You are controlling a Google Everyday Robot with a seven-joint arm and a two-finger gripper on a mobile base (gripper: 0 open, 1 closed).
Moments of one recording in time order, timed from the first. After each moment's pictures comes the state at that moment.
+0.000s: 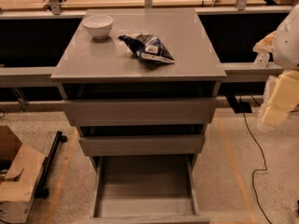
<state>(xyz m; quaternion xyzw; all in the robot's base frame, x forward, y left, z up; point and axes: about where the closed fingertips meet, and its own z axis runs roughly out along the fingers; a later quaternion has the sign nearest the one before) 0.438 -0.217 0.976 -0.60 0.78 -0.03 0.16</state>
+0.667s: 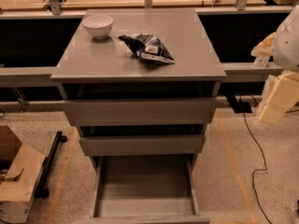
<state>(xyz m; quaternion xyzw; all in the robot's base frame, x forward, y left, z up) 0.439 -0.216 0.976 -0.61 0.78 -0.04 0.16</state>
